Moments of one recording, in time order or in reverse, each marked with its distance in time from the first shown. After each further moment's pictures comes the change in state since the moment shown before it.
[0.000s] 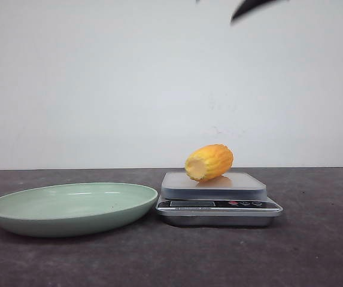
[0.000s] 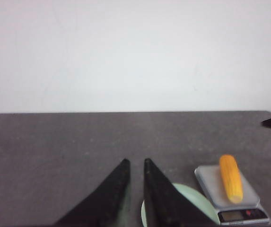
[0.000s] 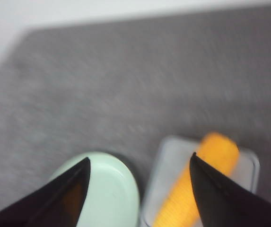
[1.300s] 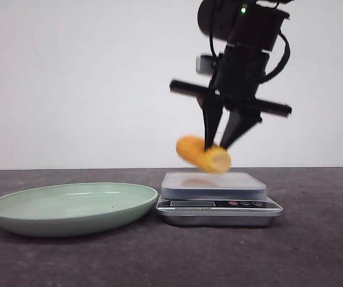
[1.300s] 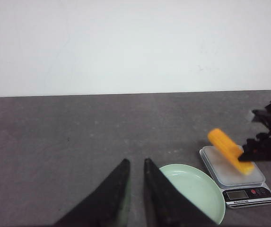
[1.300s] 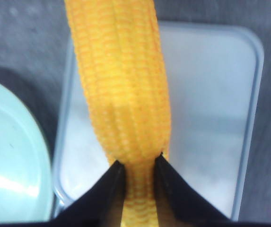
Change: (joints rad) left arm 0.000 0.000 0.000 -0.064 0.000 -0.001; right arm 0.011 0.323 -0.004 -0.064 0.051 0.019
